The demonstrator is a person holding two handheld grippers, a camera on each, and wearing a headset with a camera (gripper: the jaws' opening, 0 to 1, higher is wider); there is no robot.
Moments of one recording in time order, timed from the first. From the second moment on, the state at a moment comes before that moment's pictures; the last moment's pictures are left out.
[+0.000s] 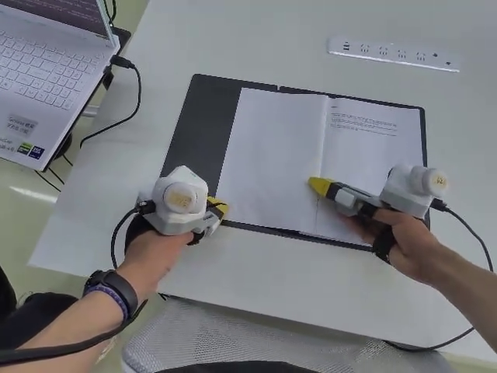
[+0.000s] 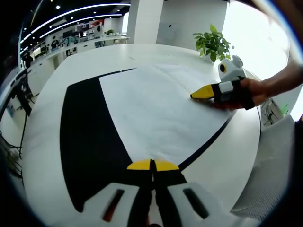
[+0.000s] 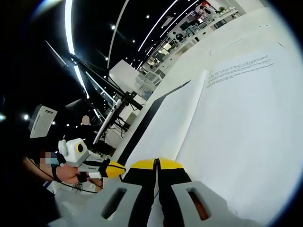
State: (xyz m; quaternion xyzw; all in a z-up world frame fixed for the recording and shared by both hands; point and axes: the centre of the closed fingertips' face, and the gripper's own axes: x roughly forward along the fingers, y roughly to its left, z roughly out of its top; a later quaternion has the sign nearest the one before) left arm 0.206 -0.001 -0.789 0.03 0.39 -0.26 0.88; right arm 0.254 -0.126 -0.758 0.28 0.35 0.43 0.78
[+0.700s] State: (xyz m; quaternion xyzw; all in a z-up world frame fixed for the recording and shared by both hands) left arm 0.208 0.000 -0.790 0.03 0.39 -0.27 0.88; right arm 0.204 -0.127 -0.763 0.29 0.37 0.45 0.76
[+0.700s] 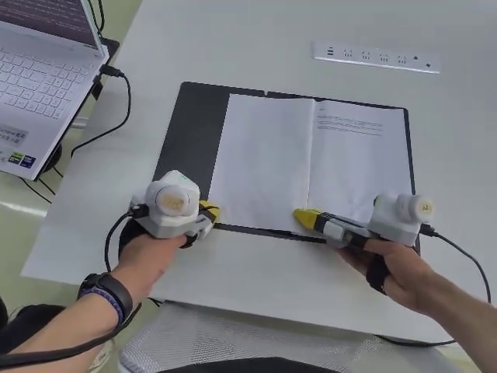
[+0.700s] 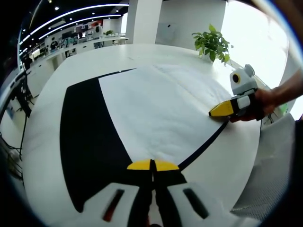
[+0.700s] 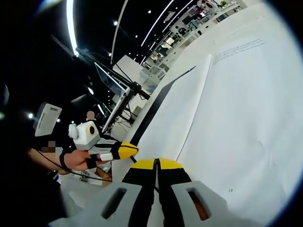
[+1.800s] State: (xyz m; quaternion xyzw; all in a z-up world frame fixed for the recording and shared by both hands) left arm 0.197 -0.012 -0.786 0.03 0.41 -0.29 0.86; right arm 0.205 -0.150 -0.767 0.24 0.38 0.43 0.78
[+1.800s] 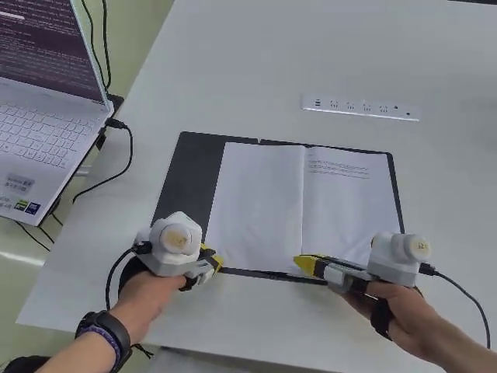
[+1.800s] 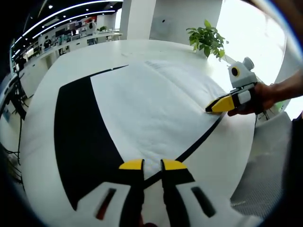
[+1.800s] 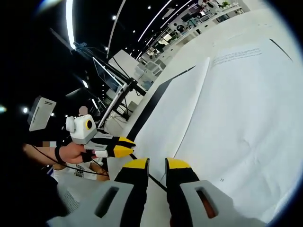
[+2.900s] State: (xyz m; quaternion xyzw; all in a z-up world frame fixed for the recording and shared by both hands) left arm 0.213 -0.034 -0.688 0.03 0.32 -0.31 0.89; right arm 0.213 -0.250 -0.709 0.14 0.32 0.38 0.86
